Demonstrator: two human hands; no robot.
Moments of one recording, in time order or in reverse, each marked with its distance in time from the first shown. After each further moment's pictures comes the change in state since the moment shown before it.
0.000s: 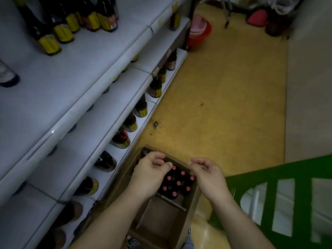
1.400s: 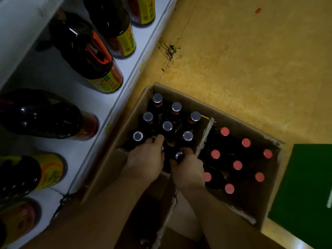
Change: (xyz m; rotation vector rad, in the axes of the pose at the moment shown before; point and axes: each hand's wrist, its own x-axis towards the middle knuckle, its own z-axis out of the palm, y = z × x) left_hand 0.355 -0.441 0.066 0.983 -0.109 0.147; right_hand 0.321 0.398 0.302 -0.519 -0.030 0.132
